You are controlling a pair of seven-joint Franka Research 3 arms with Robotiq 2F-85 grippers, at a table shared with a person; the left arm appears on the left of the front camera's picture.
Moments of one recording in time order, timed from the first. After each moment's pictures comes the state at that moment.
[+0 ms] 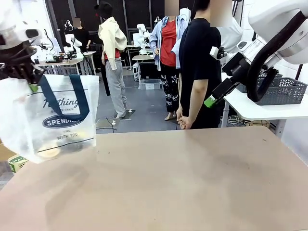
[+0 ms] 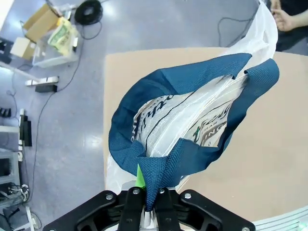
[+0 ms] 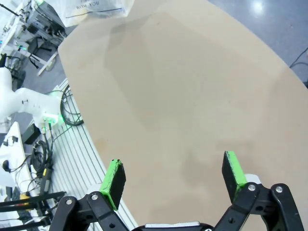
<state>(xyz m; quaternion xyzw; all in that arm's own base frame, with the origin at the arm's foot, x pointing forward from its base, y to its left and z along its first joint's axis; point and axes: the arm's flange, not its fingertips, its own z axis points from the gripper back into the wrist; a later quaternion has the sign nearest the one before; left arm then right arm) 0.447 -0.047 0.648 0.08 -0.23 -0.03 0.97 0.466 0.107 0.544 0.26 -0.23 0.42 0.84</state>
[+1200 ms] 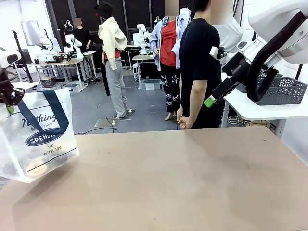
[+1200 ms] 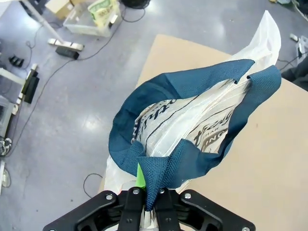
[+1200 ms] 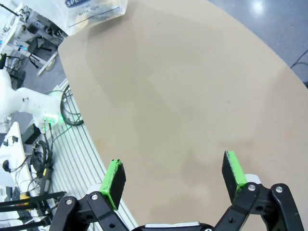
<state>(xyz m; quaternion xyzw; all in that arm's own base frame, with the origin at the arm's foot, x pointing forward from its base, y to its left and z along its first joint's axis) 0.409 0.006 0.588 0.10 -0.25 0.15 0.95 0.466 0.107 0.544 0.26 -0.23 0.42 0.84</state>
